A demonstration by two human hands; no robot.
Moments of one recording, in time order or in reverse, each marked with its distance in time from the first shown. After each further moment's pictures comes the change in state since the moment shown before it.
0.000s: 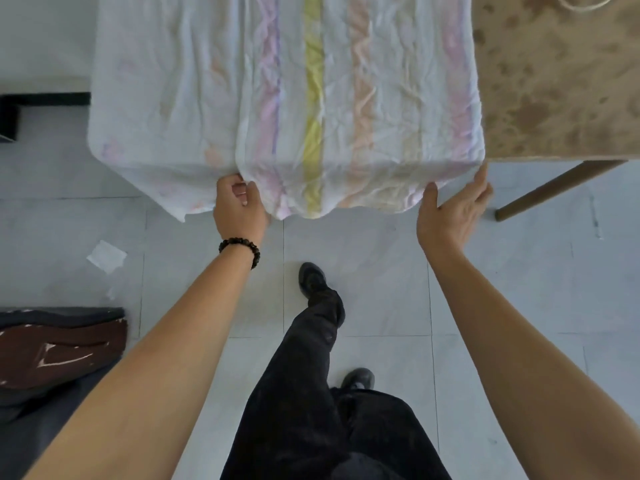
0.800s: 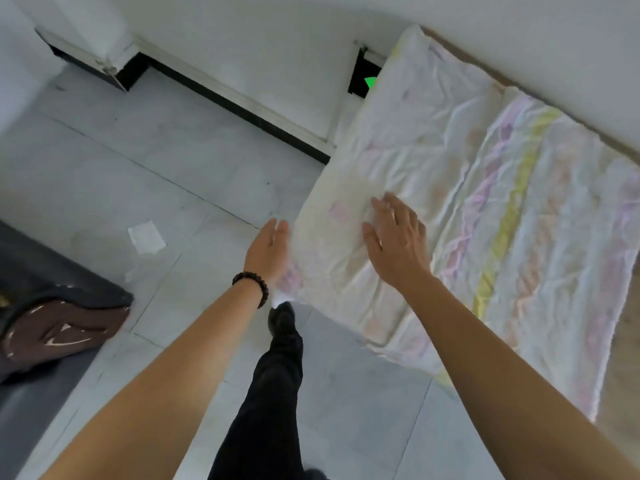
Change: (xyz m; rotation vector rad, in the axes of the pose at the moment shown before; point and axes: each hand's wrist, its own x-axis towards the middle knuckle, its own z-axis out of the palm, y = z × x) left_hand 0.220 -0.013 -0.153 -0.209 -0.200 -0.459; right_hand -0.022 -0.322 0.242 -0.602 -0.593 -1.004
